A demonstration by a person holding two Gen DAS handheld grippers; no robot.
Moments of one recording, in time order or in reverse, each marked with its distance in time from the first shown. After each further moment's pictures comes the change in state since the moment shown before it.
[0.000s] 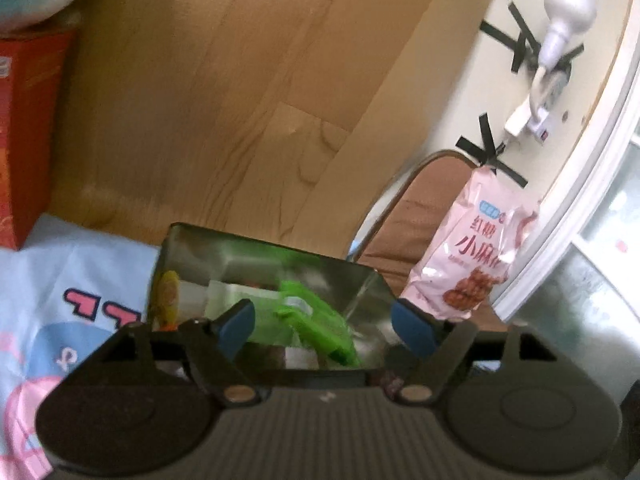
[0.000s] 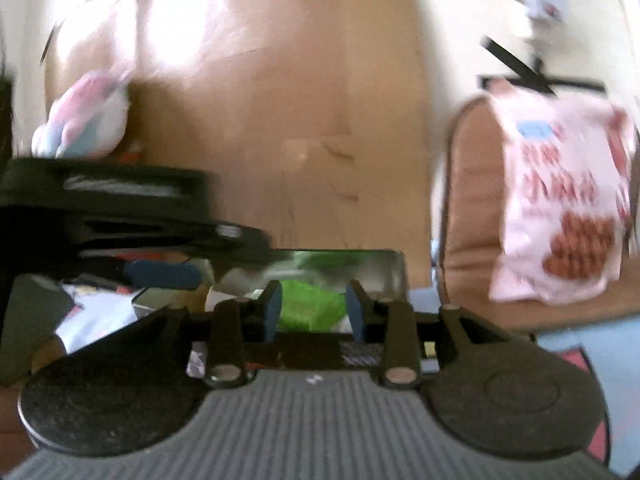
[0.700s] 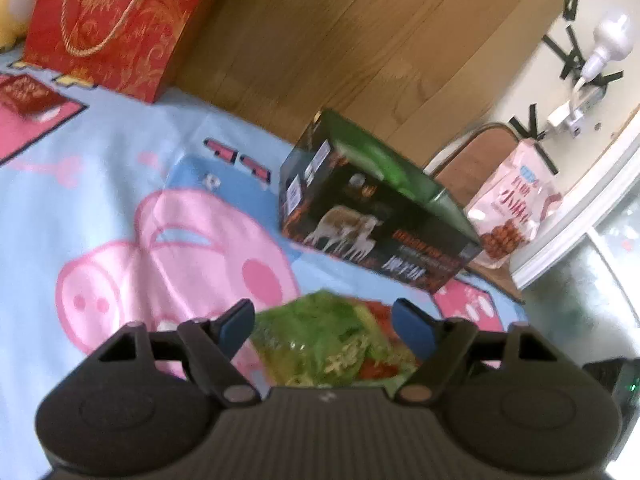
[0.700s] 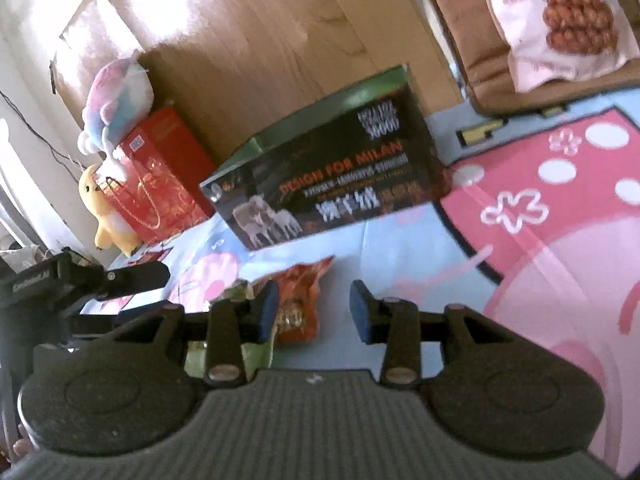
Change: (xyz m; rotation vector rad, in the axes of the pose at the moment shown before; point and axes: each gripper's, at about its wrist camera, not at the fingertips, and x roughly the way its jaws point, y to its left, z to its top) left arm -0.079 0.077 -0.089 -0.195 0.106 0.063; right arm -0.014 -0.006 -0.058 0.347 0.328 0.253
